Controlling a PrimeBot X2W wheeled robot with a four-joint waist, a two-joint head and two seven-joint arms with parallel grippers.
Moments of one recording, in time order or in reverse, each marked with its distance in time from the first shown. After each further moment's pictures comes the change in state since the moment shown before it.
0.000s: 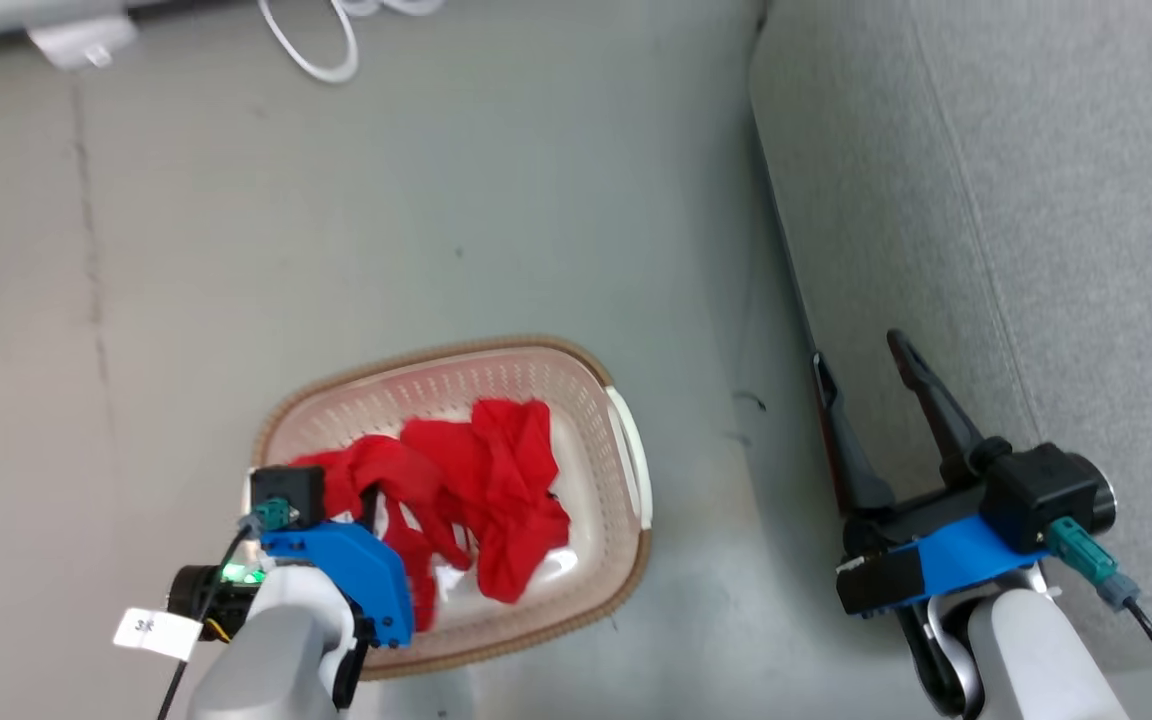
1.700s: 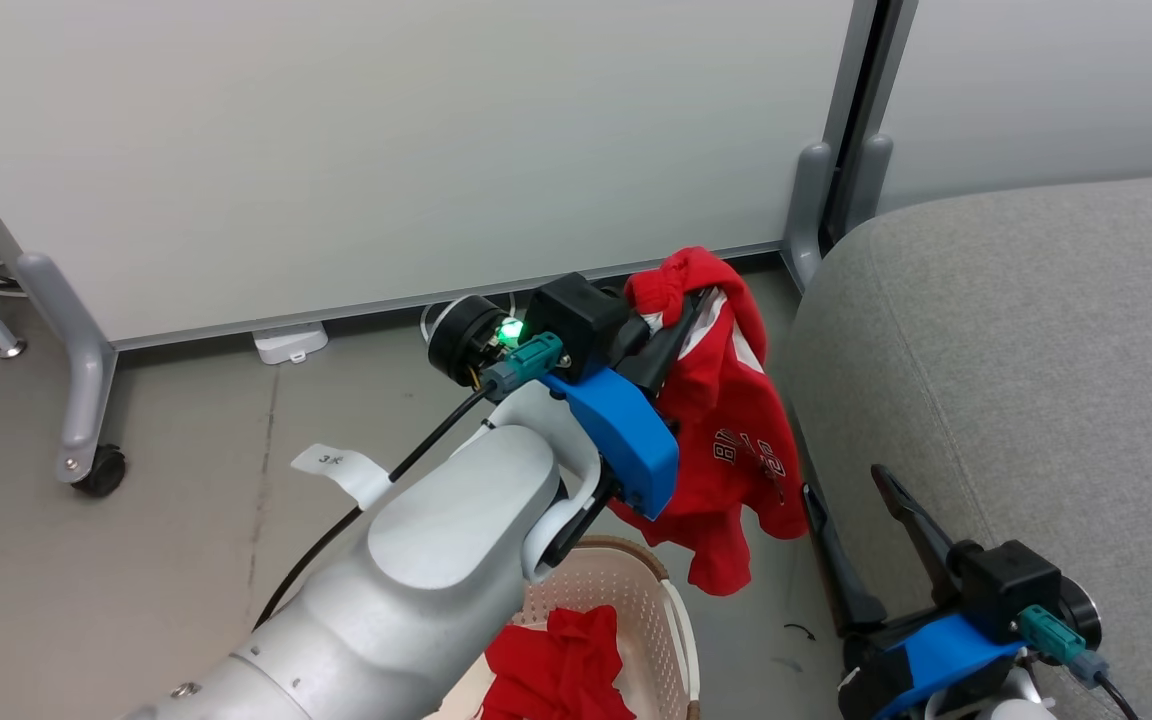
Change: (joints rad) left arm -0.237 -0.002 -0.731 -0.571 -0.417 0.065 -0.022; right arm 0.187 0.000 0.007 -0.015 0.009 0.000 0.098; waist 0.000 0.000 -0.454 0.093
